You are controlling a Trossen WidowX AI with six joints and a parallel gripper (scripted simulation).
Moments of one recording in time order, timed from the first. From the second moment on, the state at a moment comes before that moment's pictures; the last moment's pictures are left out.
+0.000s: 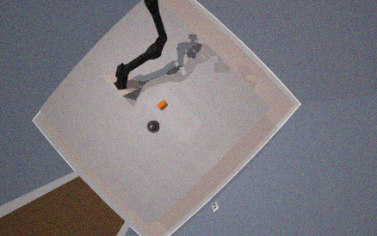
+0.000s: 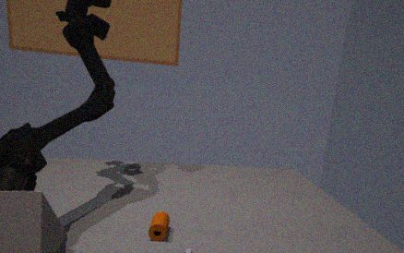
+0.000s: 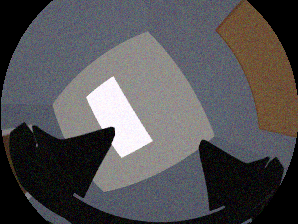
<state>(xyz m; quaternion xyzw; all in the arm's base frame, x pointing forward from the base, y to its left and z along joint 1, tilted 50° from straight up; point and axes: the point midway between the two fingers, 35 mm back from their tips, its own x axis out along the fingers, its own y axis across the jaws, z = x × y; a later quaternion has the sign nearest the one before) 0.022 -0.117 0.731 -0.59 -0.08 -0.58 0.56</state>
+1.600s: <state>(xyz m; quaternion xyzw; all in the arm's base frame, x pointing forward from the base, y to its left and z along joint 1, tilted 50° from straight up) 0.382 -0.079 0.244 -0.31 0.27 0.23 0.88</state>
